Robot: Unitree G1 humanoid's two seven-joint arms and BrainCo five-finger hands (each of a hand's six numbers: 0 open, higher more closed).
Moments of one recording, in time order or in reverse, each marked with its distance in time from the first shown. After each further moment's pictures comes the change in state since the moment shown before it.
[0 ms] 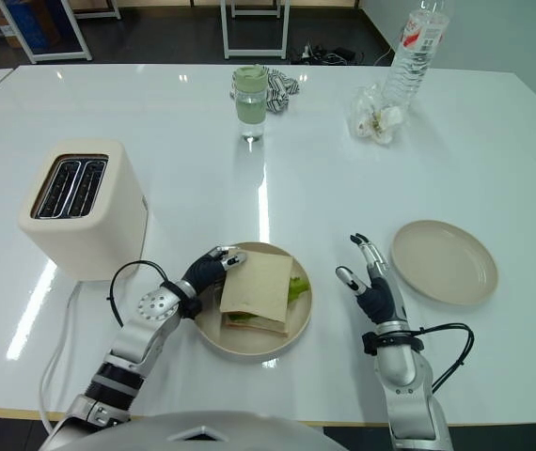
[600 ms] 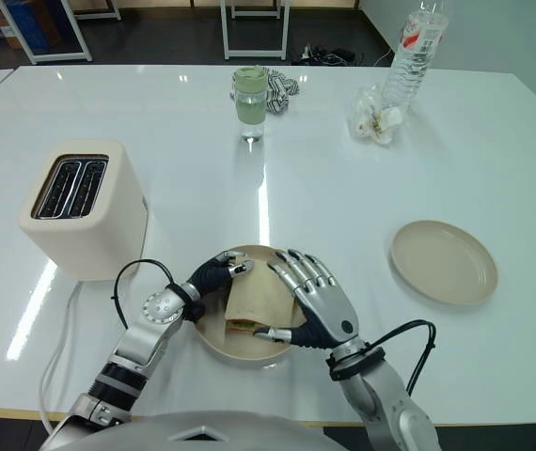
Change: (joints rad) left arm 0.003 0.015 -0.030 0.007 0.101 -0.049 -0.043; right arm 0.090 -0.100 0.271 -0.216 -0.658 -0.150 -0.117
